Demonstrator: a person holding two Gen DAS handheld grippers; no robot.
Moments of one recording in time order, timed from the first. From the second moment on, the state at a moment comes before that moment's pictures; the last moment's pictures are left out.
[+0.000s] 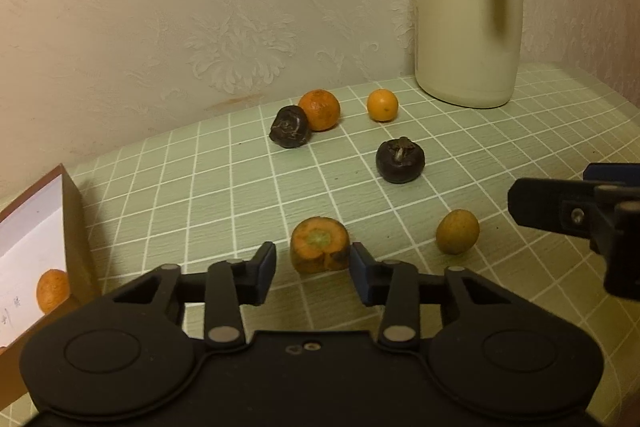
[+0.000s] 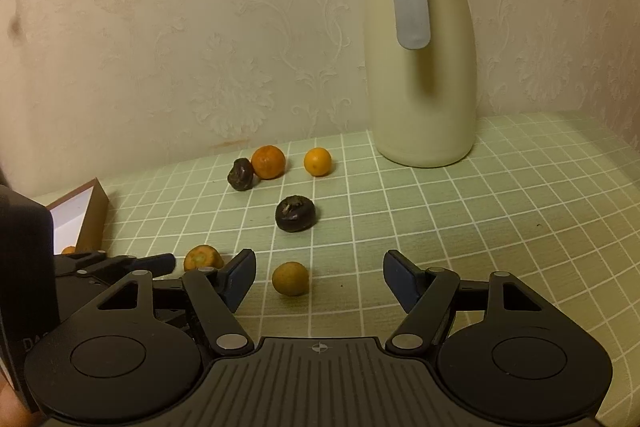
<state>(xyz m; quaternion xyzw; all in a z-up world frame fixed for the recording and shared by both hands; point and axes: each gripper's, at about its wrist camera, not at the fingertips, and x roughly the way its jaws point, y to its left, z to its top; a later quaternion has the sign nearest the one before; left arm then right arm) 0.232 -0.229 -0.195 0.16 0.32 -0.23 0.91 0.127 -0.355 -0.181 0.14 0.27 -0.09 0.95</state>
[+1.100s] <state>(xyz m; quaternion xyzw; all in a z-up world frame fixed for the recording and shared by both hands) 0.229 -0.158 -0.186 0.13 0.31 -0.17 0.92 0.180 -0.333 -0.215 0.16 0.32 -0.09 0.93</state>
